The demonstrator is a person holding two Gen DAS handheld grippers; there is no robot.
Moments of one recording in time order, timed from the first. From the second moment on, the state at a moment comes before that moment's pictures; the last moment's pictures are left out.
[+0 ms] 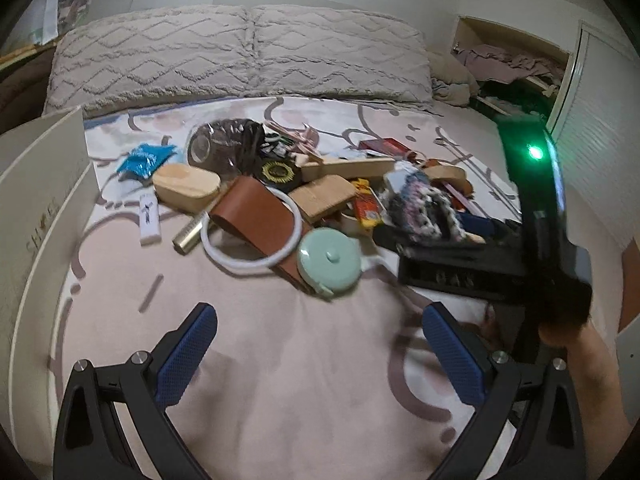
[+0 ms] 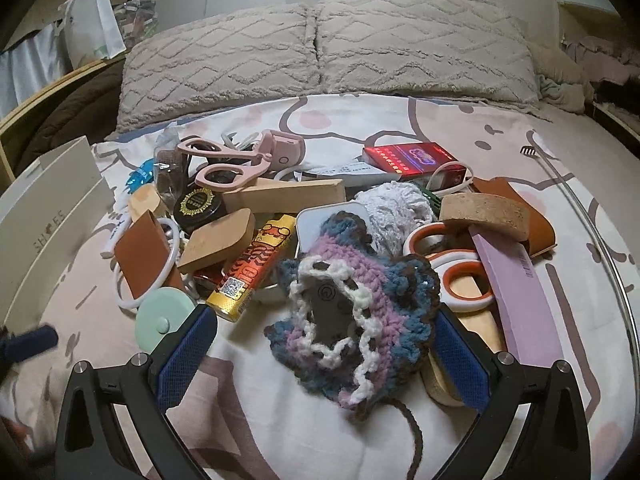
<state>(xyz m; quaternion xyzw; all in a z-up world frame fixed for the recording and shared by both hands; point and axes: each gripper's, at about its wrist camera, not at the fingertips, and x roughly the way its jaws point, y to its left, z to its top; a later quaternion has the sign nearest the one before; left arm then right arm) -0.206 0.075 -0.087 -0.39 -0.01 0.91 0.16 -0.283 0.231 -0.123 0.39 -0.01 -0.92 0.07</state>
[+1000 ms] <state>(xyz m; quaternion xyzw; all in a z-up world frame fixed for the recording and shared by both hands) -0.242 0.105 -0.101 -0.38 0.08 0.90 0.21 -0.267 0.263 -0.128 0.37 -0.12 -0.92 0.11</state>
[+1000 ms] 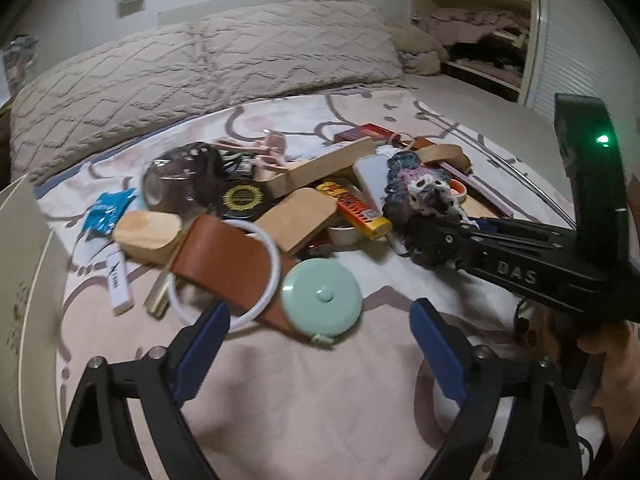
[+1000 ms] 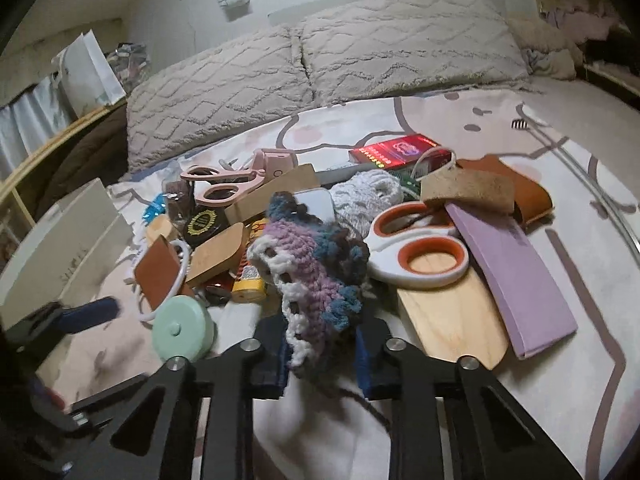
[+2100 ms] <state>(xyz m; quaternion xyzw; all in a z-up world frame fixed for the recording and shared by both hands) -0.231 0.120 -0.114 -0.36 0.12 0.90 0.22 -0.234 0.260 -0.137 0.40 -0.16 -0.89 0.16</state>
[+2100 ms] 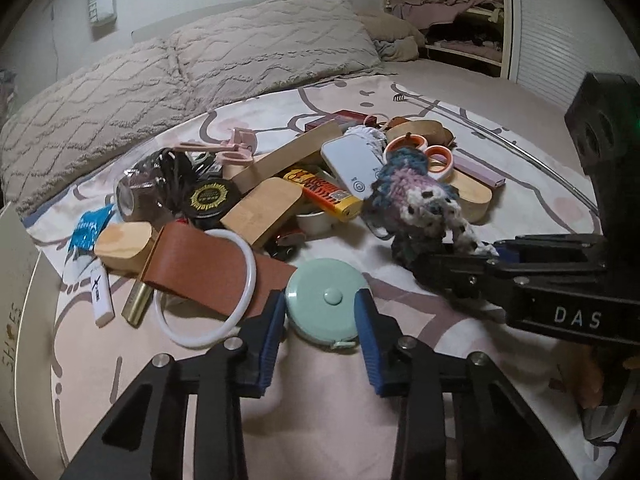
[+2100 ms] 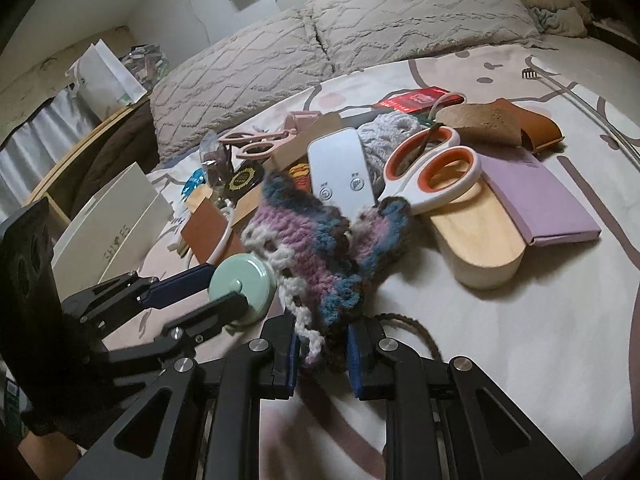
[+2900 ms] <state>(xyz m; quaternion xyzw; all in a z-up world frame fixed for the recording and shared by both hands) -0.227 0.135 -0.124 -0.37 0.17 0.89 0.20 -0.215 0.256 -0.139 0.40 -0.17 -0.88 0.18</state>
